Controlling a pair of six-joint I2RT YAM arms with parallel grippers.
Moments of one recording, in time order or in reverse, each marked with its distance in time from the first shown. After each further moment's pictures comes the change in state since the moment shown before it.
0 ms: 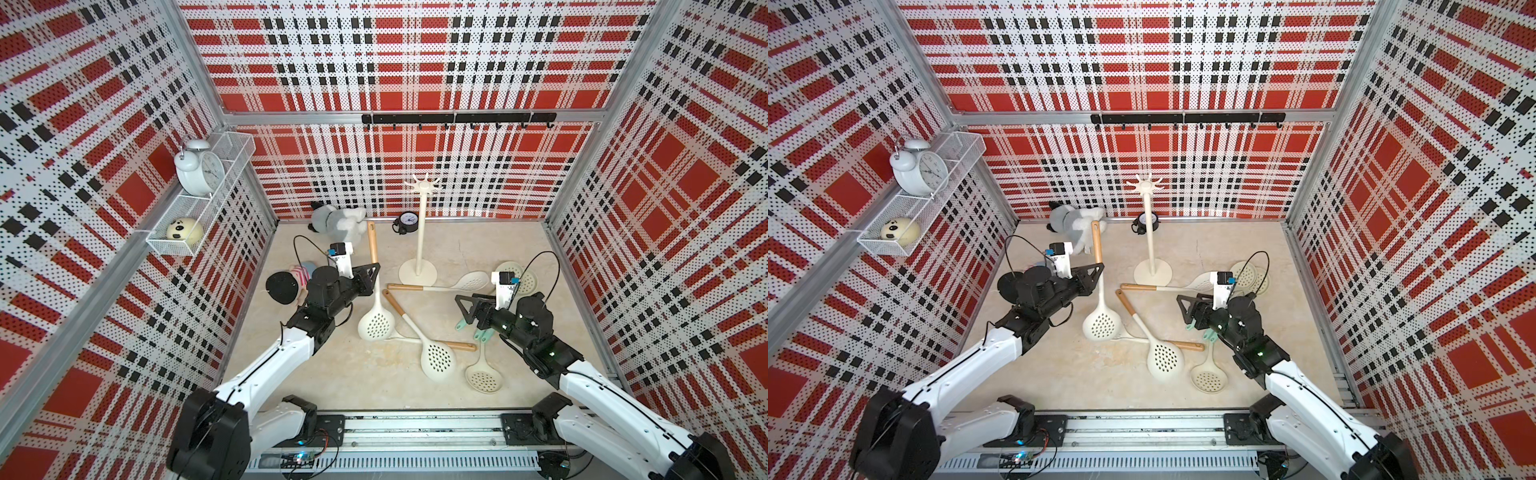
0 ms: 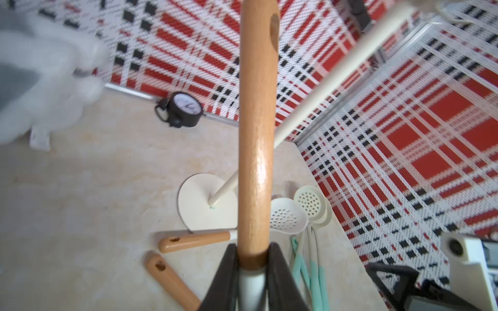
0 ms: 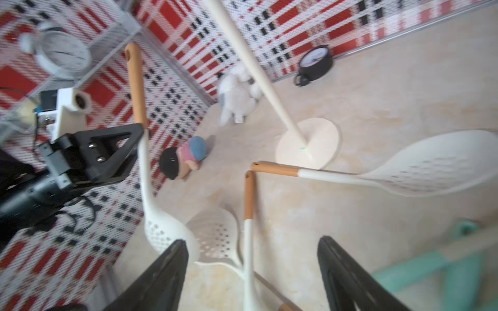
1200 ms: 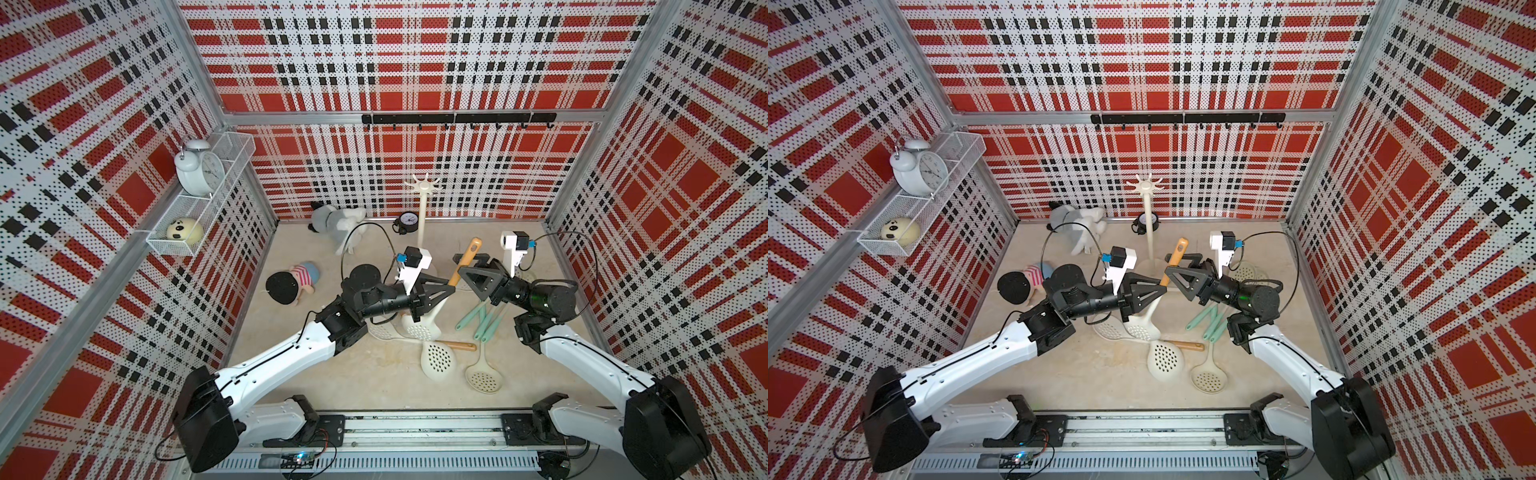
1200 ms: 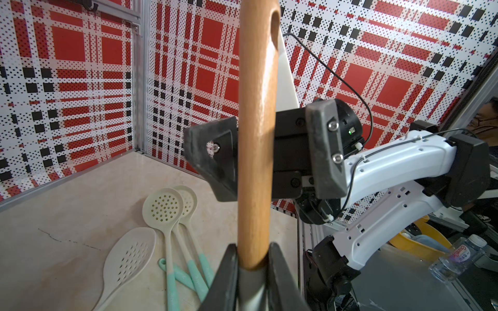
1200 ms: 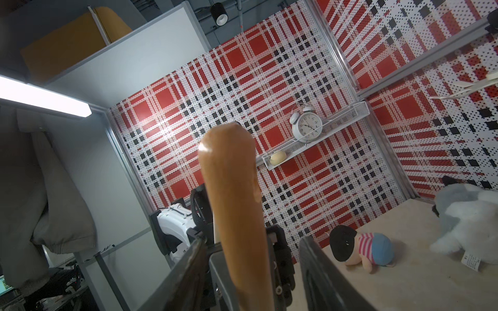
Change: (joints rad) left arm -0.403 0.109 0.226 0.074 0.288 0.251; right arm -0.106 0.320 0.193 1.026 -0.568 0.462
